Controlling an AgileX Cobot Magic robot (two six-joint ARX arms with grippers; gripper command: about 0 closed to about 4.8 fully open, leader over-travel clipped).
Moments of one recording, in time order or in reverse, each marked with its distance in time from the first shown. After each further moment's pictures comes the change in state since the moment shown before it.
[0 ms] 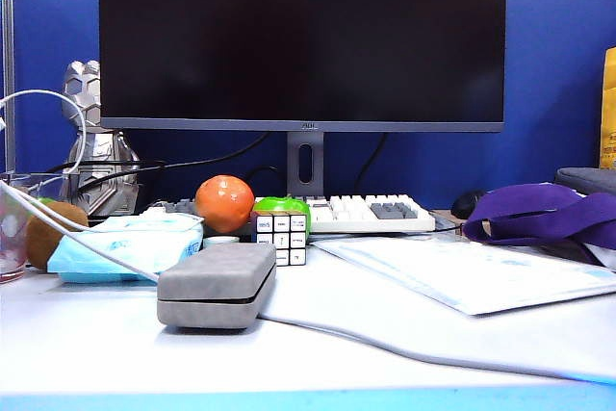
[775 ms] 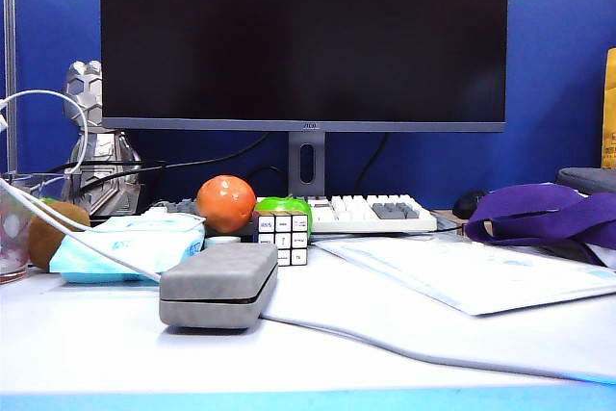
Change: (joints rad) left arm 0.392 -0.218 -0.347 0.172 -0.040 -0.075; right arm 0.000 0.000 -0.024 -0.062 -0.010 0.009
